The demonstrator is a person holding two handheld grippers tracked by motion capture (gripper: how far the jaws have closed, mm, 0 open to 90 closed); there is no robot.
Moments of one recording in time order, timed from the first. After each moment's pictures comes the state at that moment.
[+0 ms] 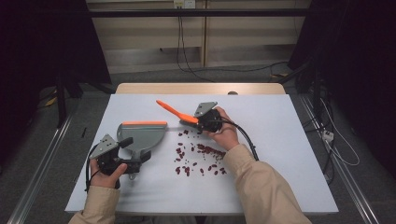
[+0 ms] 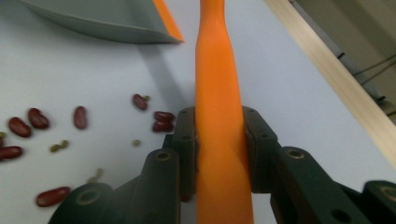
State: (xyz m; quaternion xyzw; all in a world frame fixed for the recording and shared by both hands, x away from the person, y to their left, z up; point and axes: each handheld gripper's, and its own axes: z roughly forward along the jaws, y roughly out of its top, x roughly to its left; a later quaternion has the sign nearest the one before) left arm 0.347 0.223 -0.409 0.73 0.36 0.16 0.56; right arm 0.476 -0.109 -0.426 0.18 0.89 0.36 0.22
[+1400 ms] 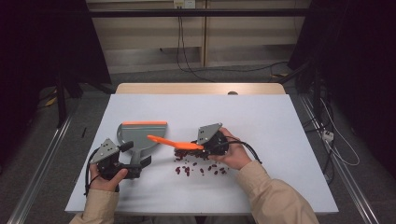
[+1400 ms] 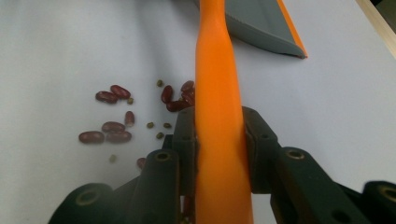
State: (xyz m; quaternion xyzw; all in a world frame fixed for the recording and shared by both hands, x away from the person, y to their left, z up) left arm 0.336 0.221 -0.412 0.74 0.35 0.15 0.55; right arm 0.398 -0.113 -0.418 0.06 0.91 0.38 0.14
